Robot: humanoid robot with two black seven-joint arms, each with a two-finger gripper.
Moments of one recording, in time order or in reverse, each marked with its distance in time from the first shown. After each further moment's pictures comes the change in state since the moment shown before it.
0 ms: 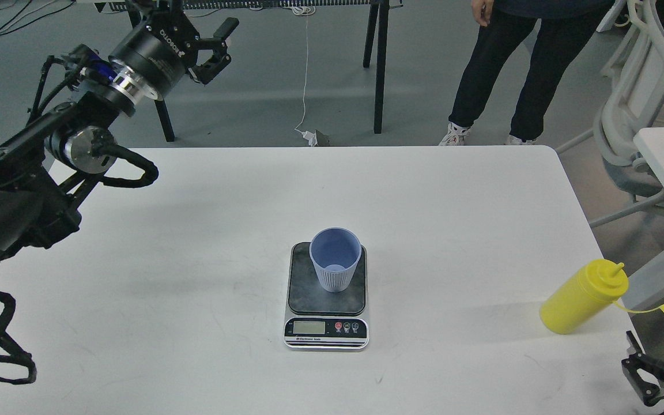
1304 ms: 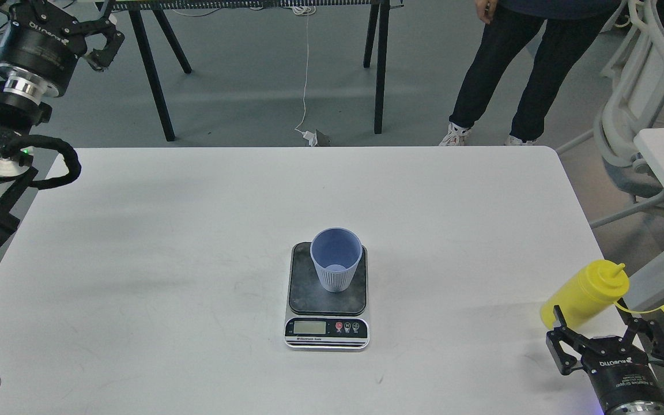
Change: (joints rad) left arm 0.105 0.143 -0.142 0.030 -0.212 -0.022 0.037; right arm 0.170 0.249 -0.008 -0.033 -0.088 0.000 -0.001
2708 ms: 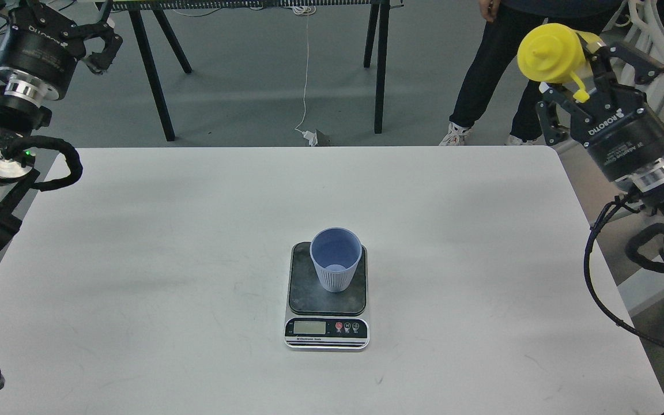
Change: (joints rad) left arm 0.004 -0.034 -0.003 0.051 -0.012 0.036 -0.004; right arm 0.874 -0.226 -0.135 0.014 -0.781 0.000 -0.008
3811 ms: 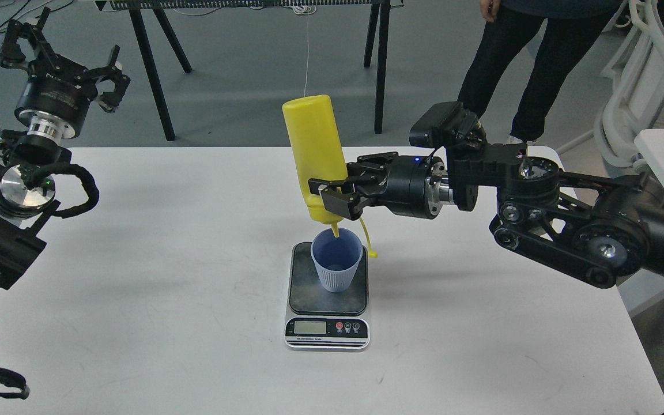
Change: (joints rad) left arm 0.048 -0.064 0.003 0.111 -0.091 -0.069 0.006; right arm 0.599 0.126 -0.945 0.004 -1.235 -0.328 0.010
